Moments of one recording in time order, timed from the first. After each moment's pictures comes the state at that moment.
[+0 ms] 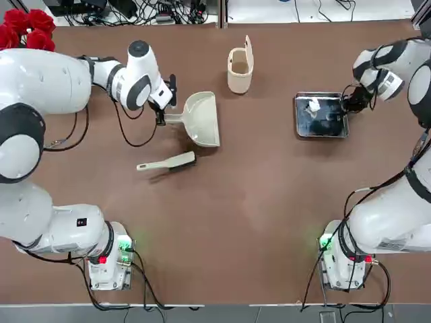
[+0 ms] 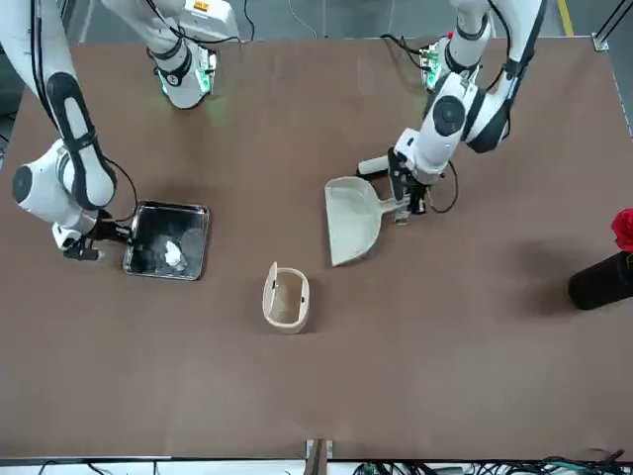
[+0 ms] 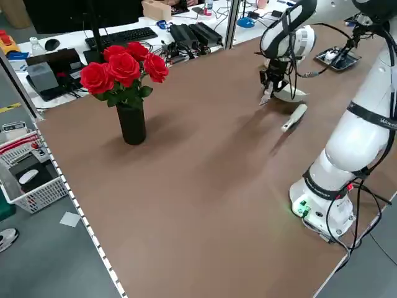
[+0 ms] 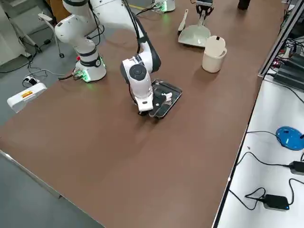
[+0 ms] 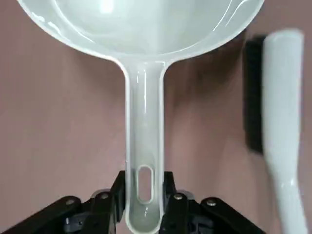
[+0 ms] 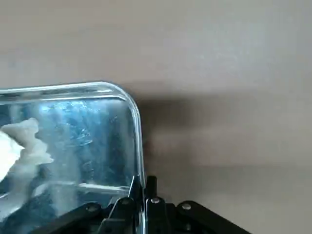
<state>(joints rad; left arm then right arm) 0.07 0.11 -0.61 -2.39 0.08 2.46 0.86 -0.07 0.36 -0.22 -2.23 0.41 2.44 -0.51</state>
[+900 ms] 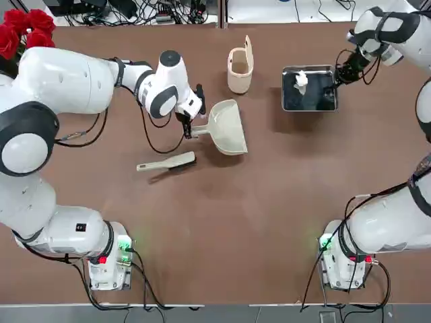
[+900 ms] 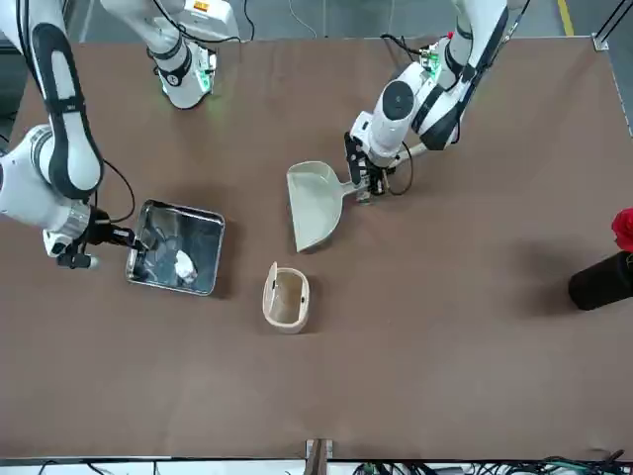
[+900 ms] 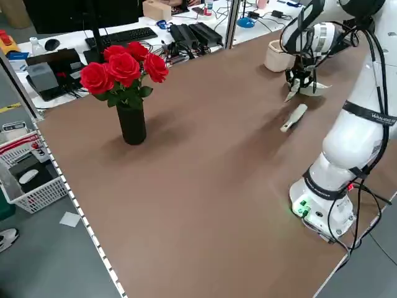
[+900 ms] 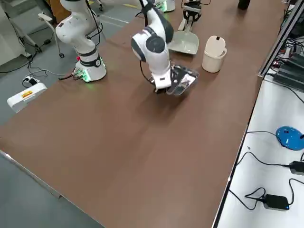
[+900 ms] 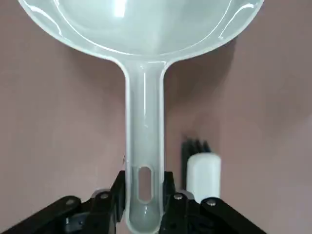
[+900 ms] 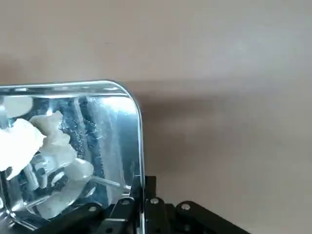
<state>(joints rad) -0.07 0.23 -0.71 -2.28 0.08 2.44 0.55 0.03 0.17 -0.16 -2.14 0.38 2.21 -0.28</state>
